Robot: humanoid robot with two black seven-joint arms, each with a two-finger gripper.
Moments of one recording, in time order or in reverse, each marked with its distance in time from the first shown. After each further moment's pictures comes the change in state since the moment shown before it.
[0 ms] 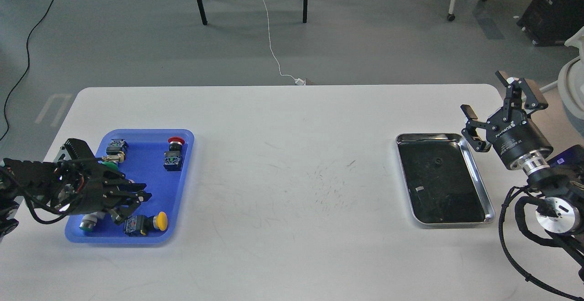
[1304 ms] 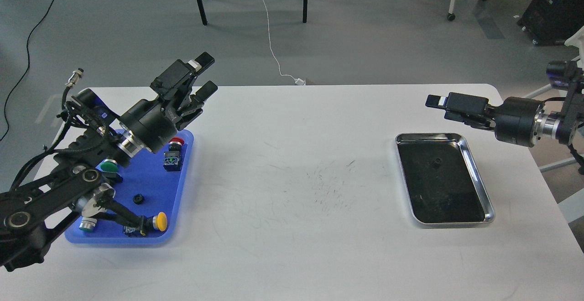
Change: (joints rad) left arm 0.249 -0.359 -0.573 -0.238 -1.391 0.014 0.000; right arm 0.648 -0.254 -0.628 -0.034 -1.107 0.259 0.000
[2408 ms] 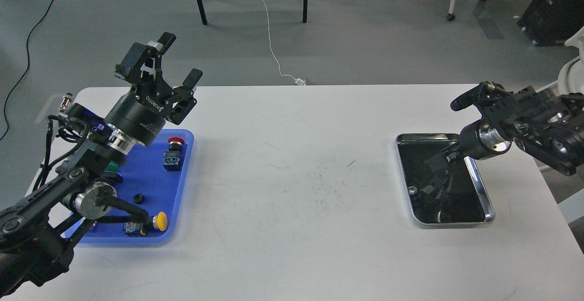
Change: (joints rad) left arm 0.110 -0.087 -0.209 0.013 -0.191 -0.131 0.036; right arm 0.193 0.427 -0.522 -0.455 -0.327 0.032 0.000
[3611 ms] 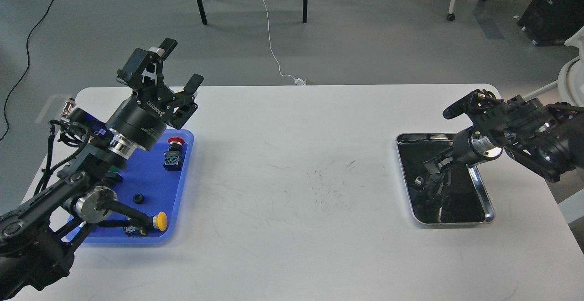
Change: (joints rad) left arm 0.013 -0.003 0.000 0.000 0.002 -0.002 0.007; right arm -0.038 0.066 -0.035 -0.076 0.000 -0.065 0.000
